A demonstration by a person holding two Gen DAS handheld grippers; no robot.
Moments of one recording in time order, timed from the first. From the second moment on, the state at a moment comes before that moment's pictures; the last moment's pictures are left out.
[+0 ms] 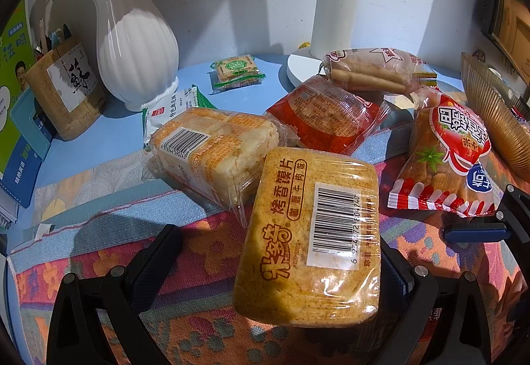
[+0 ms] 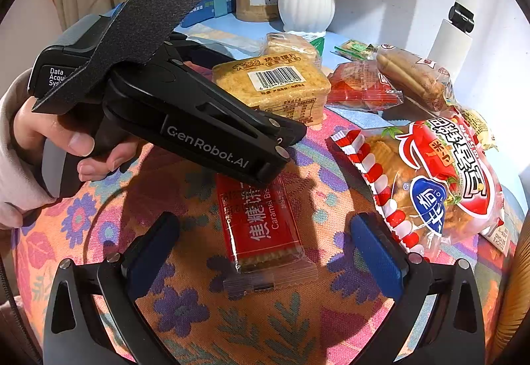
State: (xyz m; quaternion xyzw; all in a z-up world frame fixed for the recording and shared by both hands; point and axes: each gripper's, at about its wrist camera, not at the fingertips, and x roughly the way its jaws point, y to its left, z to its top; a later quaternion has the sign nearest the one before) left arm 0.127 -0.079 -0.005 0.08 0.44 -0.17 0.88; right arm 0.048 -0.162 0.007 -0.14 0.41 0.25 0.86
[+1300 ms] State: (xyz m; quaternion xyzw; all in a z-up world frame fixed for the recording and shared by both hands) left arm 0.083 -0.059 0.034 0.04 0.35 -0.19 0.92; right arm 0.052 -0.174 0.015 -0.07 0.38 0.27 0.88
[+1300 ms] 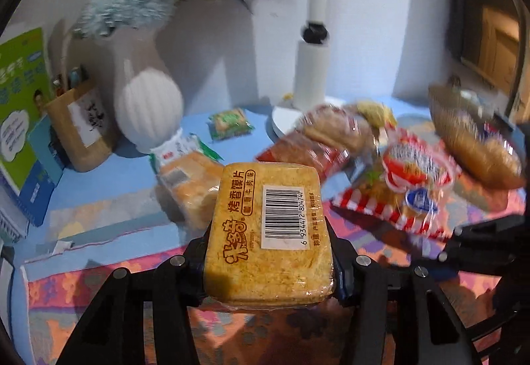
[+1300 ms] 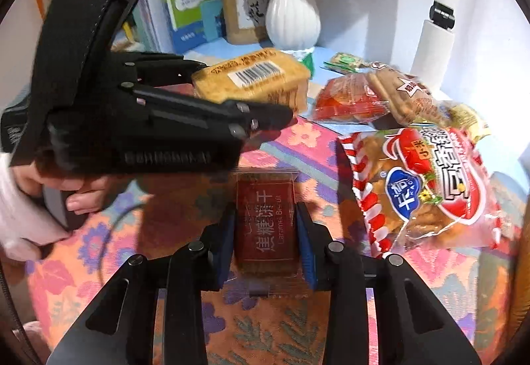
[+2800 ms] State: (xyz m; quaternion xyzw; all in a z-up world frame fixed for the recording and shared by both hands) left arm 0.093 -0.164 0.185 -0.03 0.27 -0.23 0.93; right arm 0.015 -0.371 0.214 0.13 0.16 0.17 0.96
